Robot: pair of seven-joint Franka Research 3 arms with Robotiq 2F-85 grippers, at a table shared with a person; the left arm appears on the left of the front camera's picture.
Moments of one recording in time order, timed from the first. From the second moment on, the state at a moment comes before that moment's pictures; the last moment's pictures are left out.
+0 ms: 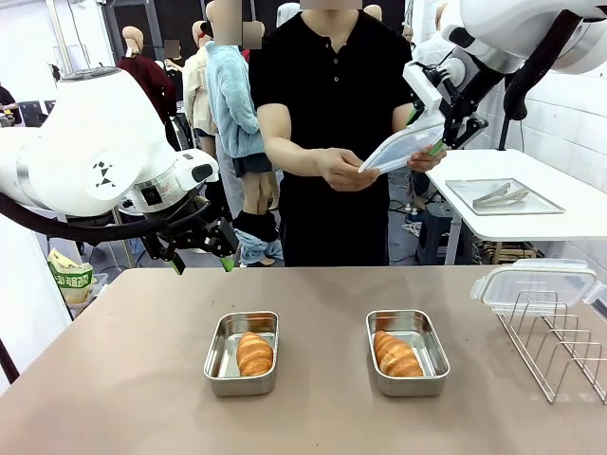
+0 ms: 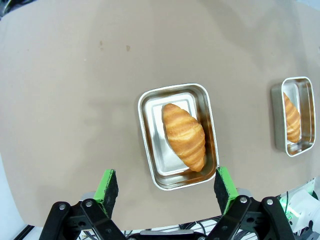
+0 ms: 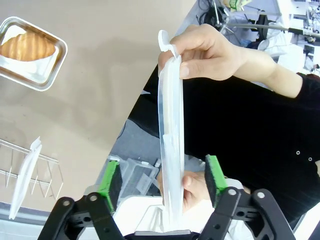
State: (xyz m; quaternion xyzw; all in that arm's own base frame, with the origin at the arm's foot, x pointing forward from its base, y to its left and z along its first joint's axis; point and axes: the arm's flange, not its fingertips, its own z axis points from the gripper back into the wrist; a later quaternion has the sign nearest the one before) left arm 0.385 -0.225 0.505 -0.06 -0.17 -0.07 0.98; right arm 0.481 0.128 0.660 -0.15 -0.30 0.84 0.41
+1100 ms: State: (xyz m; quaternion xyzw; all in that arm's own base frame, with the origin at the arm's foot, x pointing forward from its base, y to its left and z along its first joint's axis) left arm 0.385 -0.225 0.505 -0.06 -0.17 -0.07 0.98; right arm 0.483 0.132 0.660 -0.16 -0.30 0.85 0.41
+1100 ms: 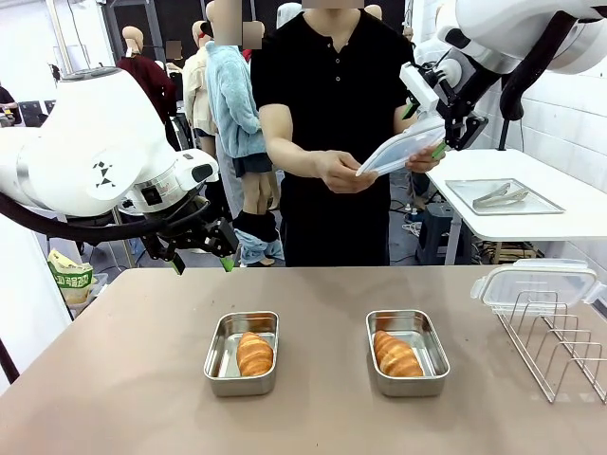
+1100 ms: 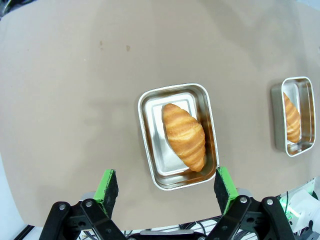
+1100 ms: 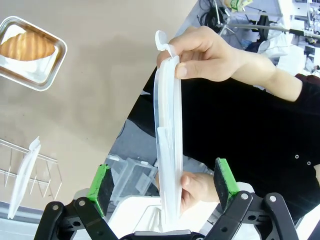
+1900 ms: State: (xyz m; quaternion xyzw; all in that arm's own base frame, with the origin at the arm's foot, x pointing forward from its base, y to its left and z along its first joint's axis) left arm 0.385 -0.225 0.505 -0.06 -0.17 -0.07 0.98; right arm 0.483 0.132 0.660 -0.16 -0.30 0.85 0.41
